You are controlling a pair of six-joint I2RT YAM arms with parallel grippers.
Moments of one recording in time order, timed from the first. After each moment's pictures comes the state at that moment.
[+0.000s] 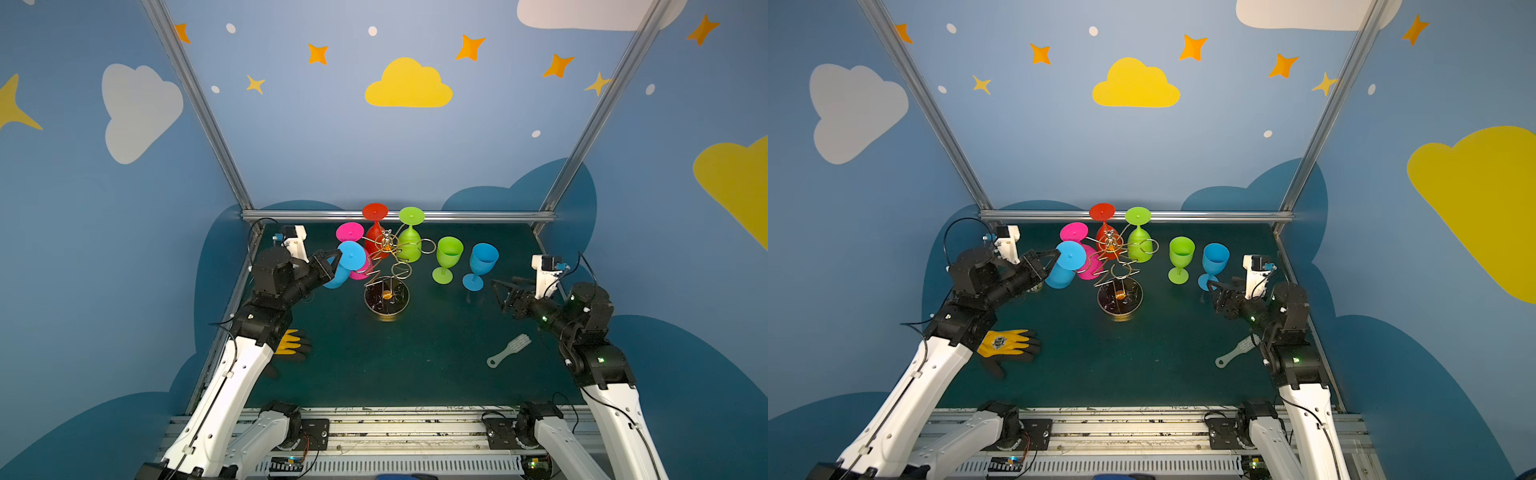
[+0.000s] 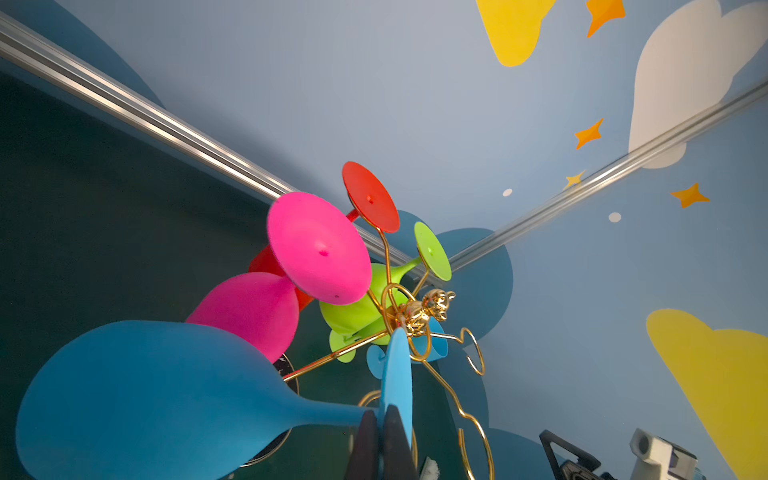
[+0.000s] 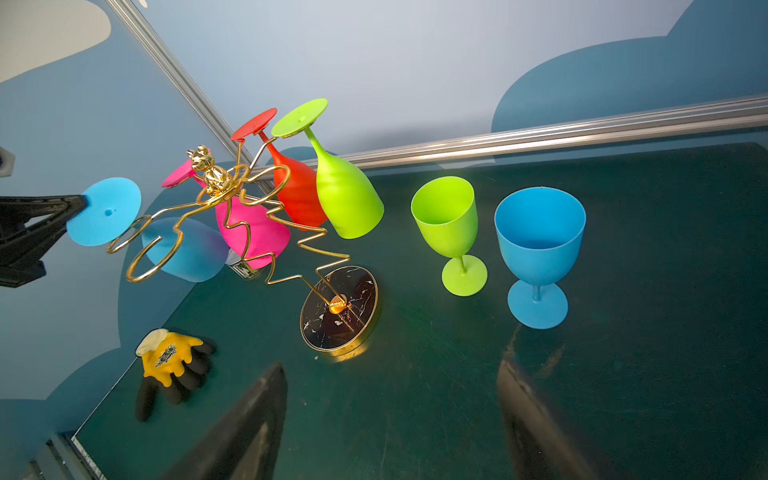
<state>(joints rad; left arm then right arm) -0.19 0.94 1.00 -0.29 0.31 -0.80 0.10 0.69 0.85 -0.46 -0.43 0.24</state>
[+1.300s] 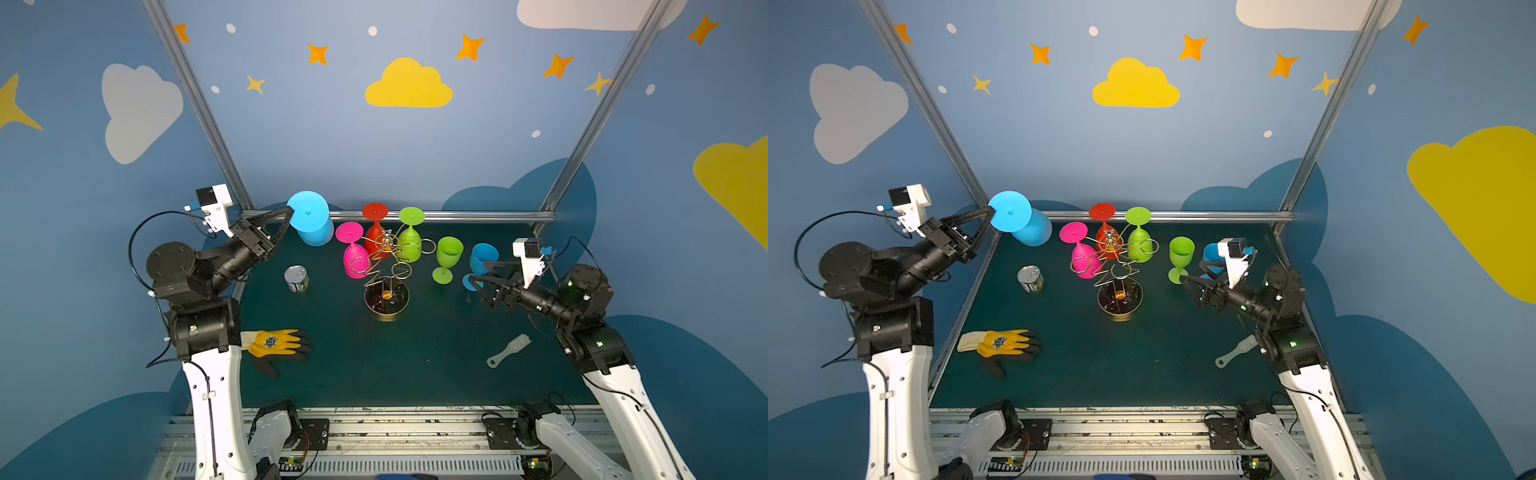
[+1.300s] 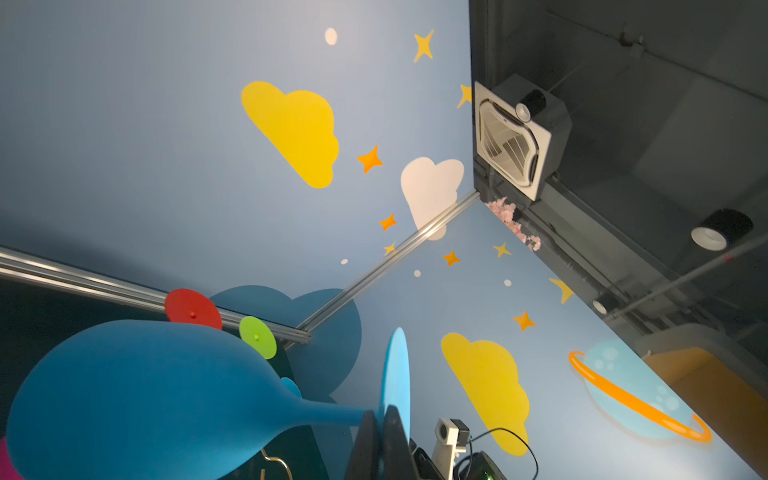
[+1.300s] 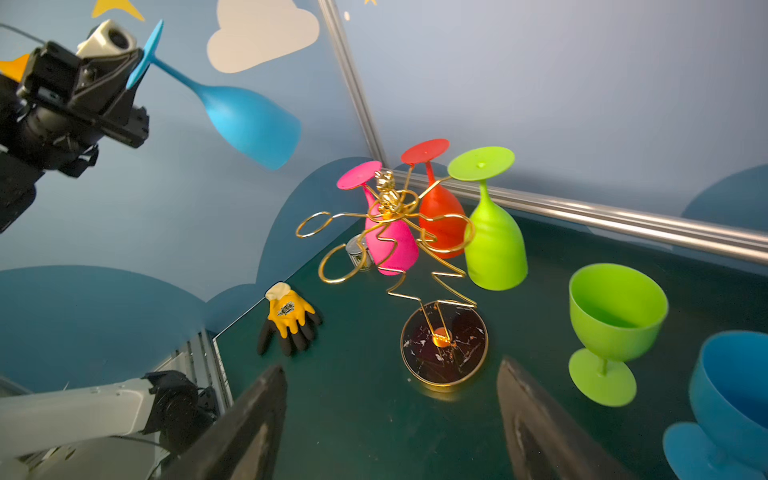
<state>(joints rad) 0.31 0.96 1.34 0.01 1.01 -1.25 0.29 0.82 1.00 -0.31 -0.69 0.20</state>
